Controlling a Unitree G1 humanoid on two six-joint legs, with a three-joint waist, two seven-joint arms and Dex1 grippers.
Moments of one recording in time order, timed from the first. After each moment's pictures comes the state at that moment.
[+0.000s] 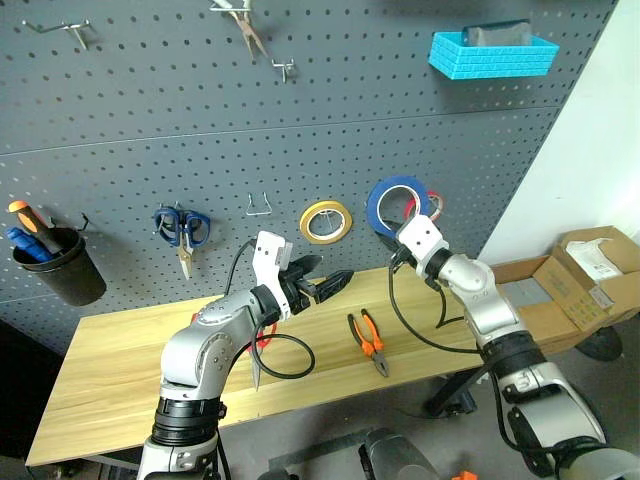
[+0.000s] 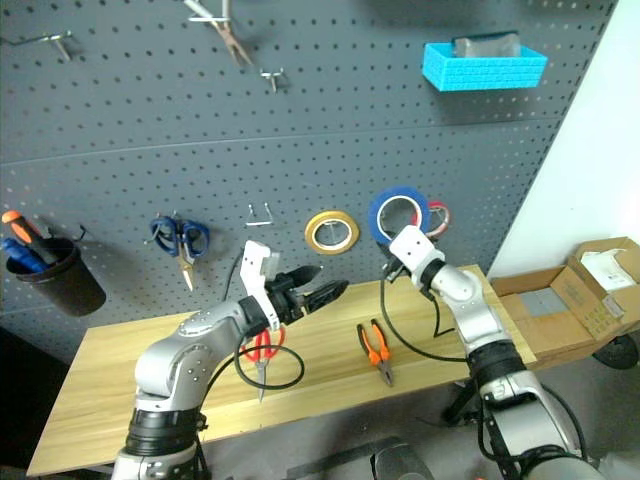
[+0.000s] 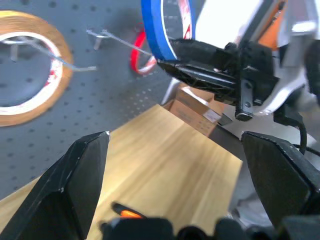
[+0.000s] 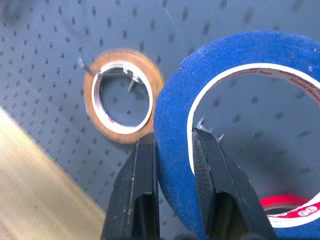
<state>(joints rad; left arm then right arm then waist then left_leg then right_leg) -0.29 0.25 0.05 -0.26 -0.49 0.78 -0.57 -0.65 -0.32 0.17 0.52 -0.03 -0.17 0.56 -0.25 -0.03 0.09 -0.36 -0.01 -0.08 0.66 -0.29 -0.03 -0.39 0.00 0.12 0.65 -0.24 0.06</state>
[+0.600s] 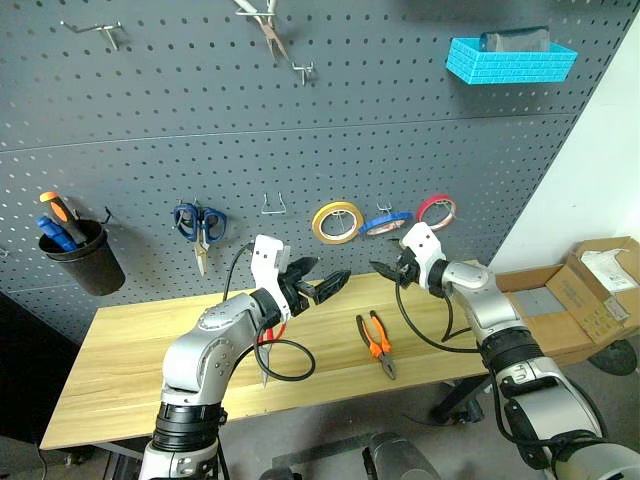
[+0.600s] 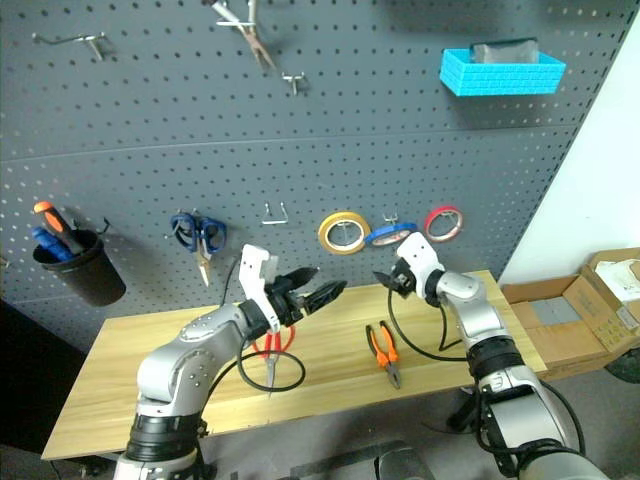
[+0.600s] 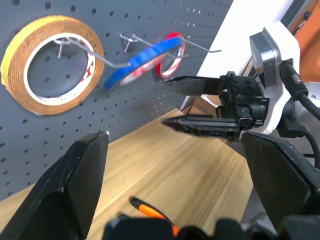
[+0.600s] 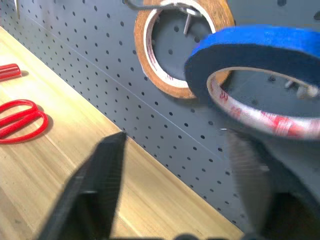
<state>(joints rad) -0.27 0.24 0.04 -0.27 -0.50 0.75 -0.53 -0.64 -0.31 0.15 0.54 0.02 0.03 0.69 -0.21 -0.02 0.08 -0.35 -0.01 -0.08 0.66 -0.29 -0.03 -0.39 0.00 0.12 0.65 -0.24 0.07</state>
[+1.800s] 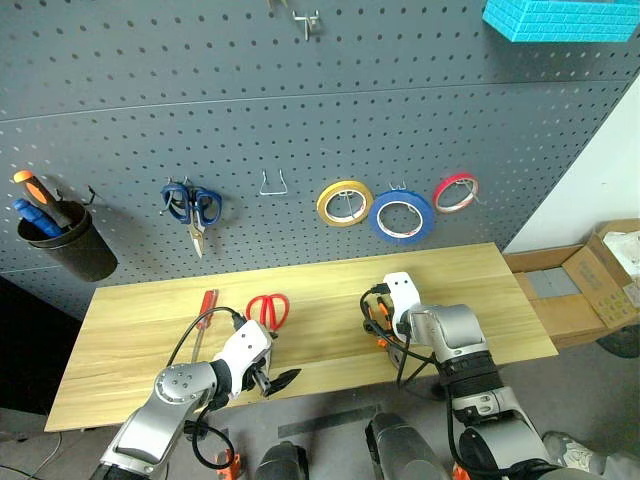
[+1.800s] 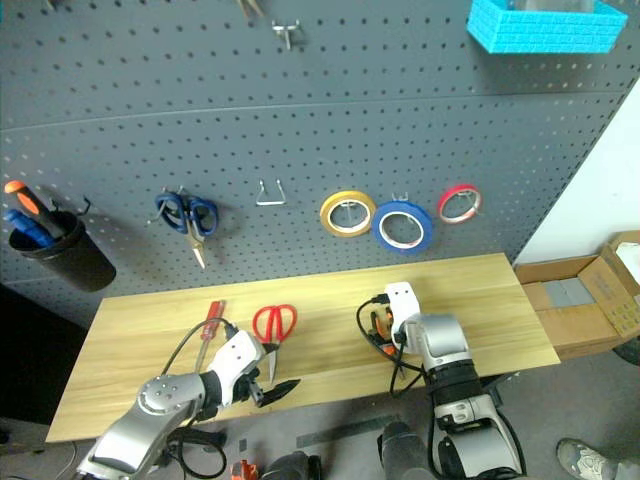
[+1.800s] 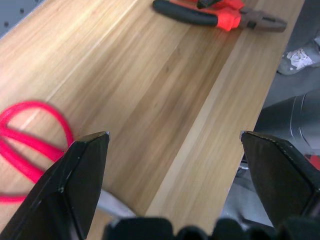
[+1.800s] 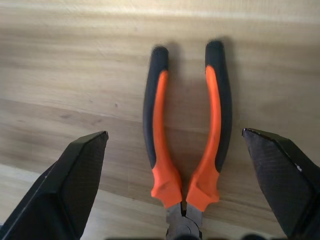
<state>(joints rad) 0.09 0.62 -0.15 -0.13 -0.13 0.28 -0.74 -0.52 0.00 0.06 0.25 0.02 1.16 0.22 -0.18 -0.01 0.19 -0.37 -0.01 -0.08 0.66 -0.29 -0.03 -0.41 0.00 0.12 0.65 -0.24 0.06</state>
